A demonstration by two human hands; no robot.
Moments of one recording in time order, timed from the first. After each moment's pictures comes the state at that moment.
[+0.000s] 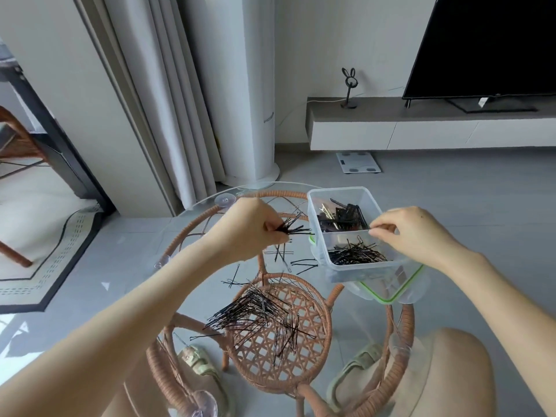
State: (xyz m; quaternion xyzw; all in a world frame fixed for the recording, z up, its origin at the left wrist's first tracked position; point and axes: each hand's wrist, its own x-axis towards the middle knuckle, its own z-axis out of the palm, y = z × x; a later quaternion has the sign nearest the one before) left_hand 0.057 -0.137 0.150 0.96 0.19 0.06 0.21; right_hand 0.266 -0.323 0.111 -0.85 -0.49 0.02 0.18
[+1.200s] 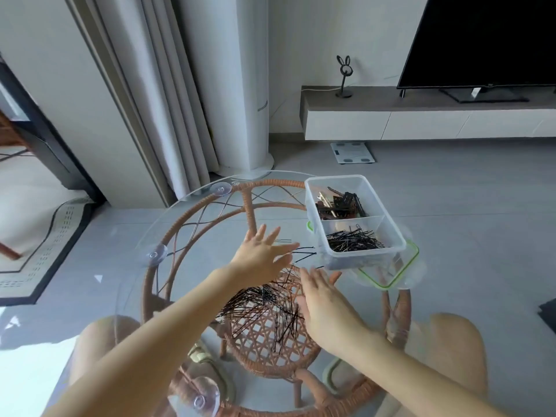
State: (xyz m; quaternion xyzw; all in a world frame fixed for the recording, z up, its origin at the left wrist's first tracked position) left_hand 0.080 -0.131 0.027 0.98 0.16 -0.09 0.11; right_hand 0.118 -0.303 0.031 -0.85 -0.48 0.17 0.13
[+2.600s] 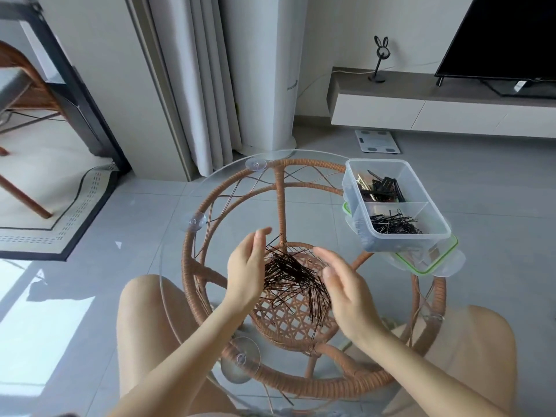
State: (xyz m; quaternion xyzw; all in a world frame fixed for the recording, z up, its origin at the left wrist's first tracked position) left_hand -0.022 -0.158 0.020 0.70 0.38 0.30 0.52; right_hand 0.076 -0.295 0.021 -0.76 -0.41 0.21 0.46
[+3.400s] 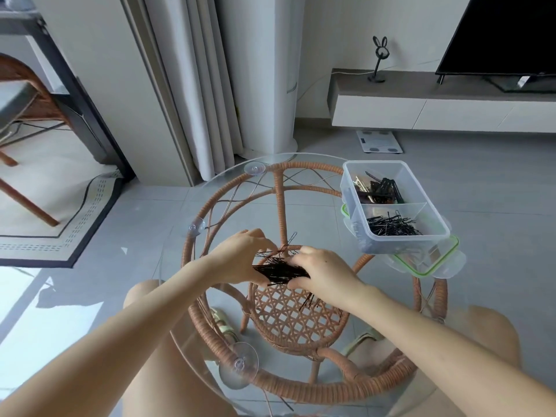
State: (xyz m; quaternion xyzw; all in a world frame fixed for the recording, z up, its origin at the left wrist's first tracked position) left_hand -0.017 -0.096 0.038 0.96 0.18 -0.09 0.18; right_hand 0.104 -0.246 0.033 -0.77 -0.60 0.16 0.15
